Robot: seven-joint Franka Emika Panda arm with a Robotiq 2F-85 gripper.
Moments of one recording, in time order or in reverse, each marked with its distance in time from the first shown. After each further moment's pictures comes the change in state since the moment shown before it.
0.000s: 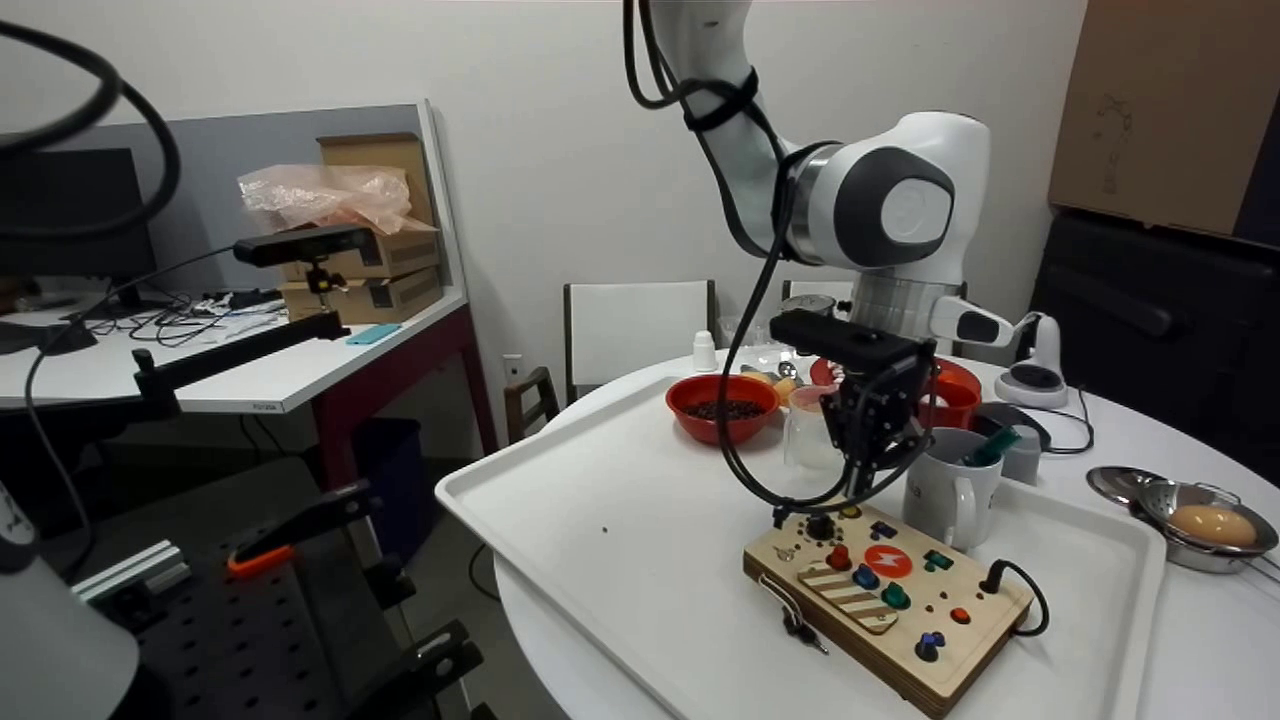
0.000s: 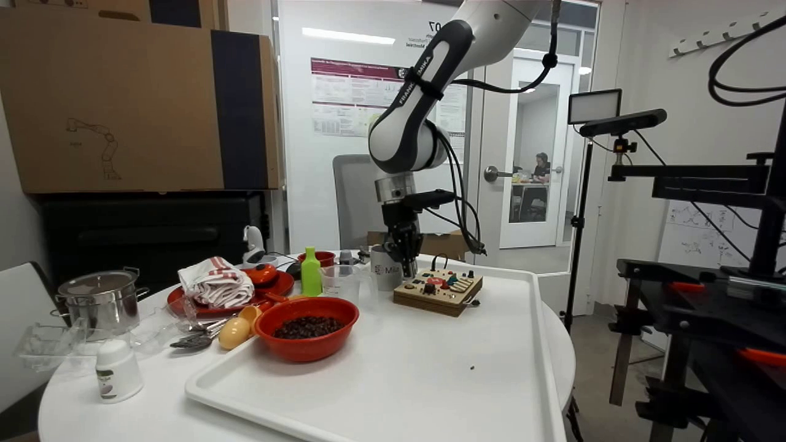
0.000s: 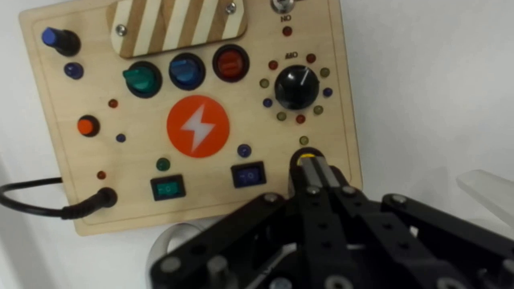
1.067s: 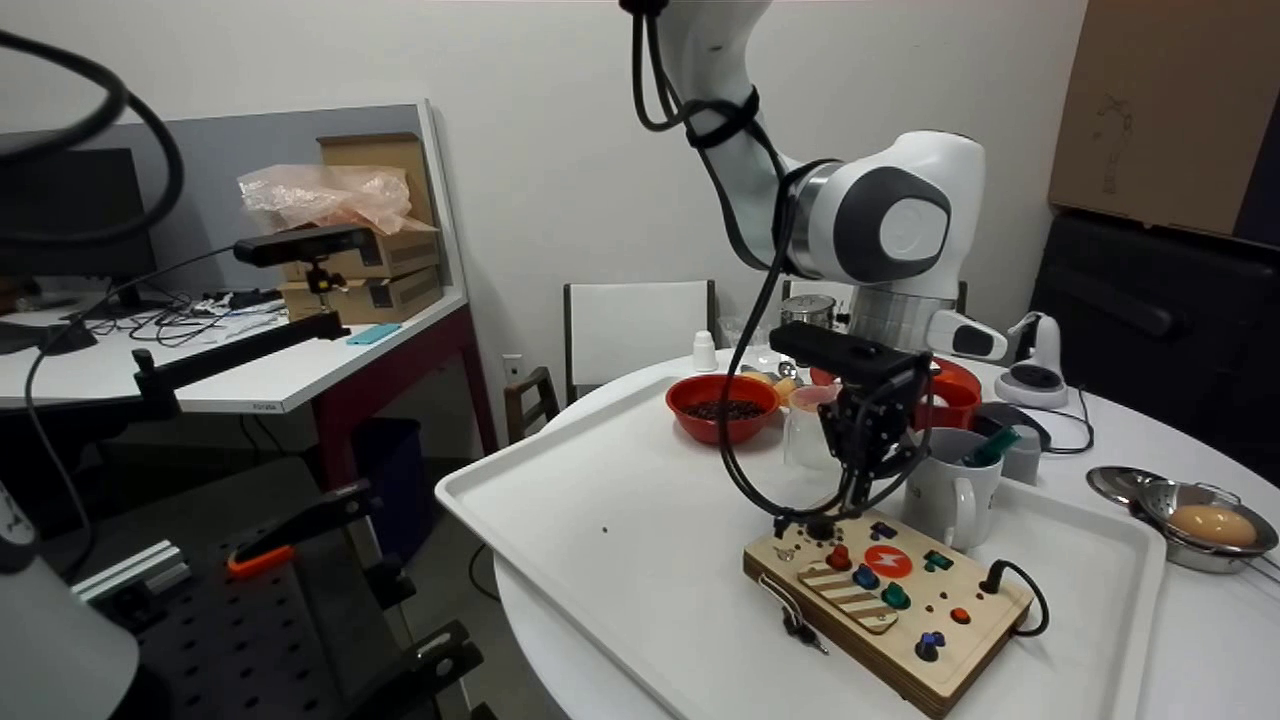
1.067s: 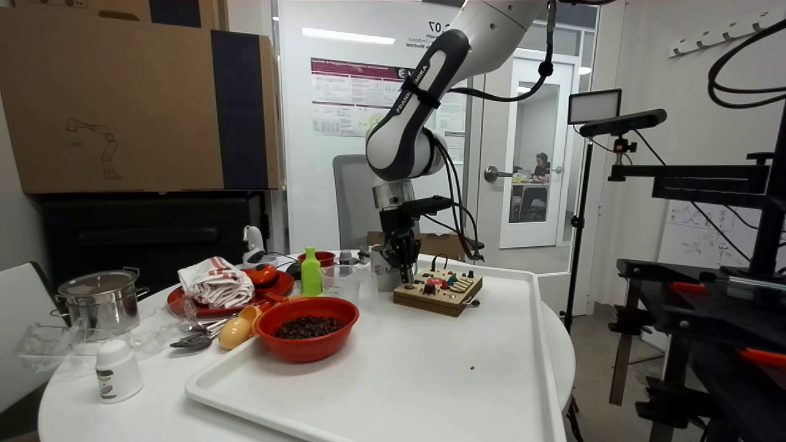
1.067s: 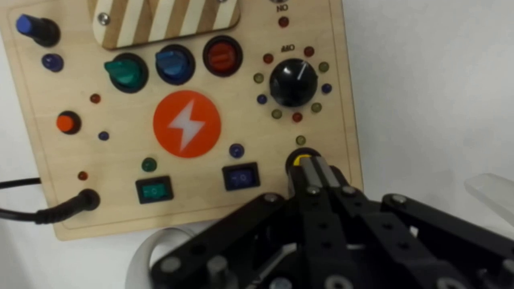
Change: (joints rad) arm 0.002 0.041 0.004 0.037 -0.001 -0.003 -0.002
